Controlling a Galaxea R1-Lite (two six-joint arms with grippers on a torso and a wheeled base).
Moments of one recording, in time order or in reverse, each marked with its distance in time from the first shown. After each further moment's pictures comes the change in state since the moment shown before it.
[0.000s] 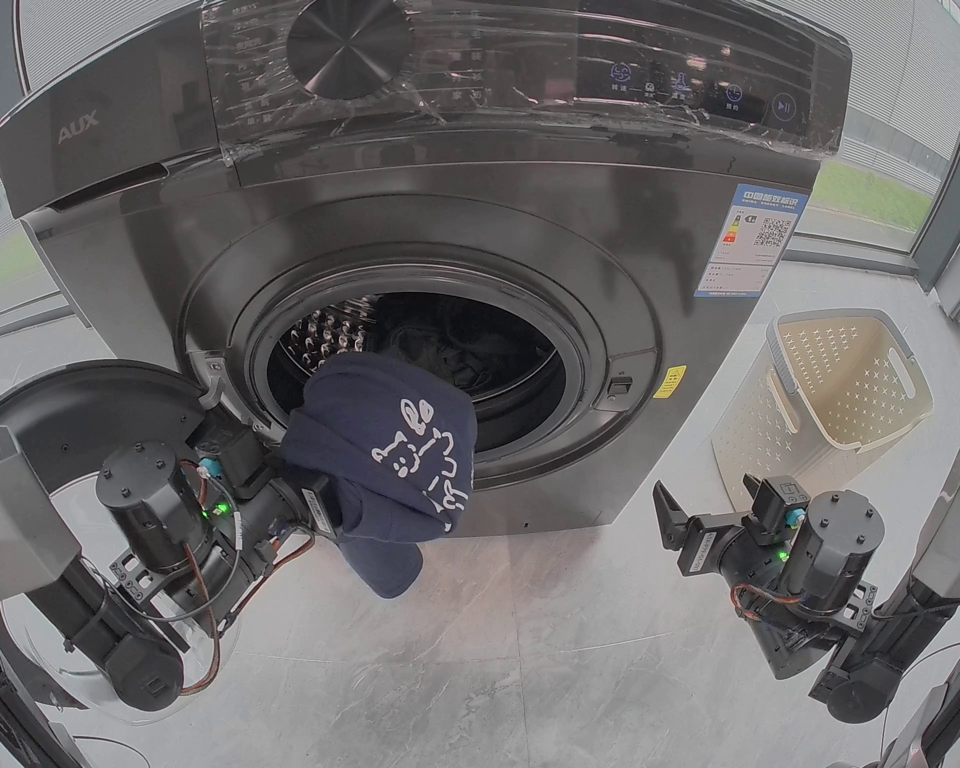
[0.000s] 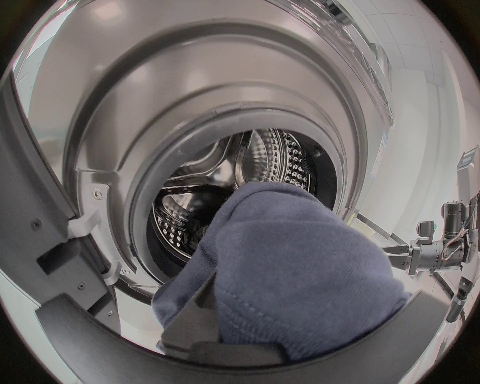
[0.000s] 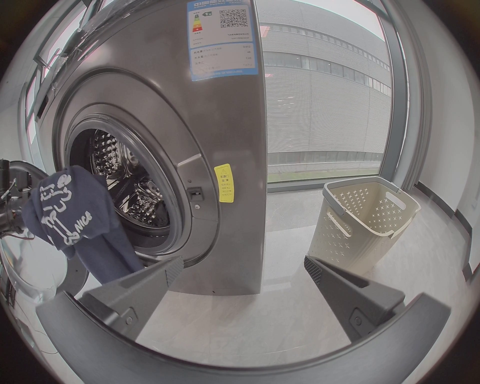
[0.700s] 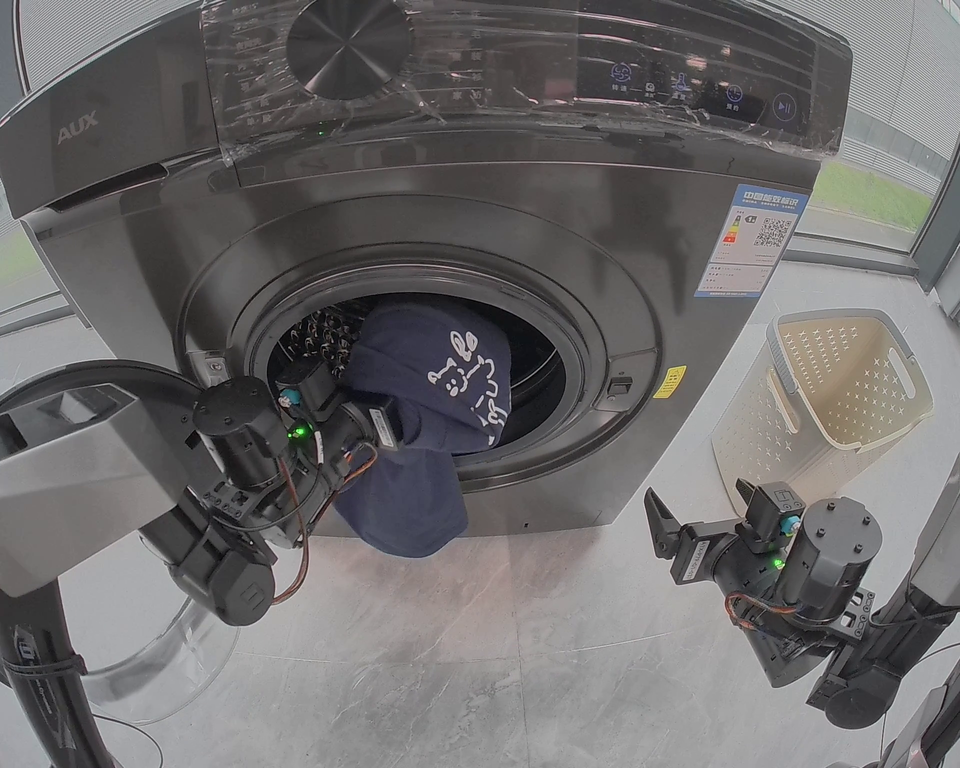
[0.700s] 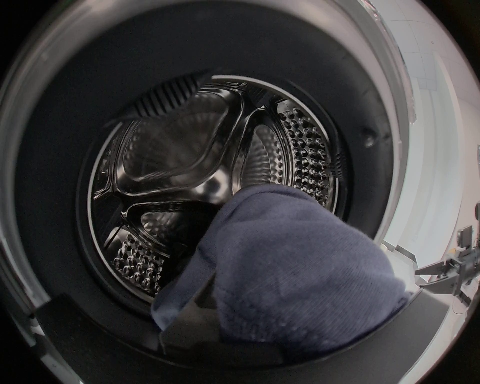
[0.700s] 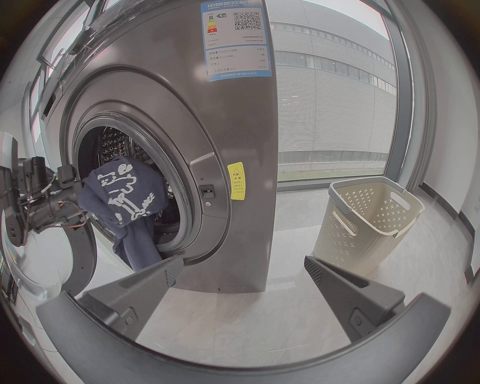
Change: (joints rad) left arm 0.040 0.276 -0.430 0.015 -0.055 0.009; right arm 0.032 0.001 0.003 0.000 -0.005 -0.001
